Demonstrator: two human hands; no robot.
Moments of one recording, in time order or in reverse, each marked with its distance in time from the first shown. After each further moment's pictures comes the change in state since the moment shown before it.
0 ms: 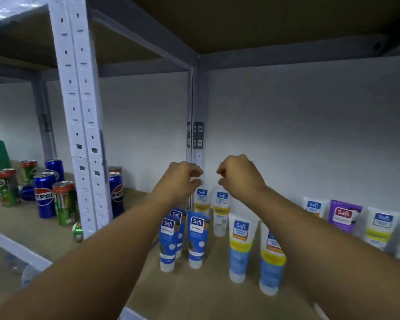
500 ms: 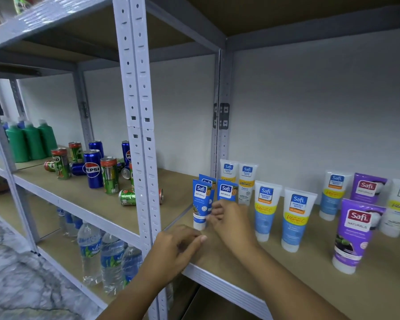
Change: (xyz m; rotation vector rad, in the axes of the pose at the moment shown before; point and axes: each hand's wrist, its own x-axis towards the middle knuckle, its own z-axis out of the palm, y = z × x) left_hand -0.228 -0.053 0.030 -0.230 0.092 0.109; right_hand -0.149 -0.067 0.100 0.609 -0.068 0.126
